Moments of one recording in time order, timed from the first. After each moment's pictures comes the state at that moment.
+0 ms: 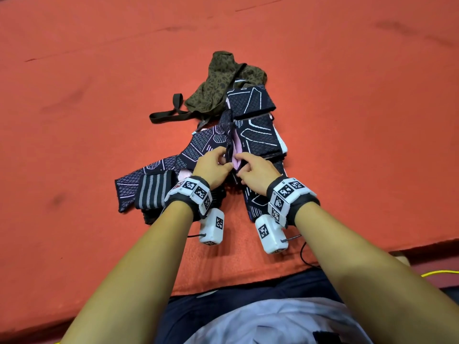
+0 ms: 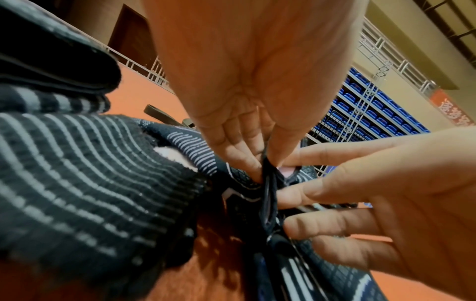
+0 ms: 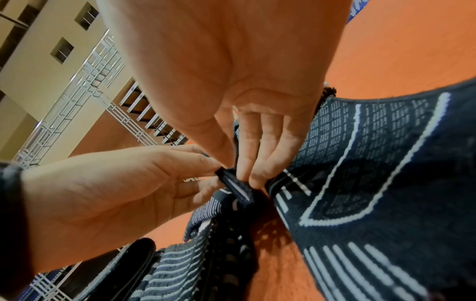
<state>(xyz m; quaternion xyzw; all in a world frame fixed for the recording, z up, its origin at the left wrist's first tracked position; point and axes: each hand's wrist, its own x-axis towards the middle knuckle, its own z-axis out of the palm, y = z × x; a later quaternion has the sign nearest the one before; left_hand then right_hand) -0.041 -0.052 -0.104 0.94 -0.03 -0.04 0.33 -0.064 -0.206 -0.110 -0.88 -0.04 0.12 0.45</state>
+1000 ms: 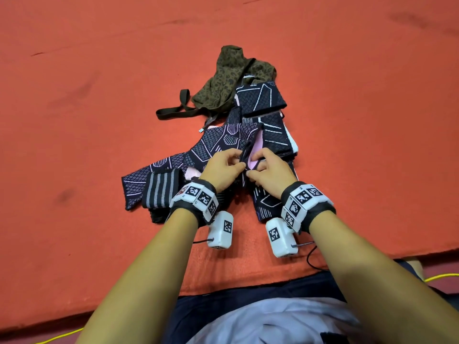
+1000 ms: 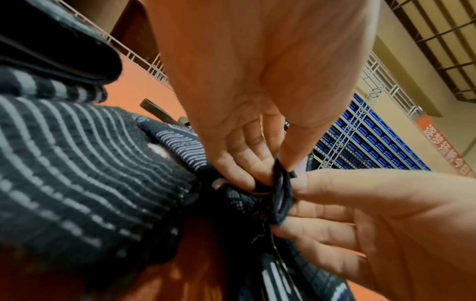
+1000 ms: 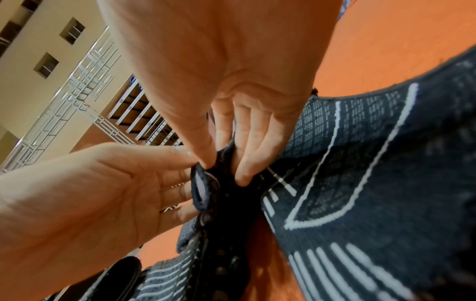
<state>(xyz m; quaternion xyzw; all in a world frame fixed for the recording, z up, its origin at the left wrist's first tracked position) -0.043 -0.053 -0.105 0.88 -0.02 -0.09 0.47 -0.062 -0.215 -0.128 -0.85 0.00 0.08 0.52</state>
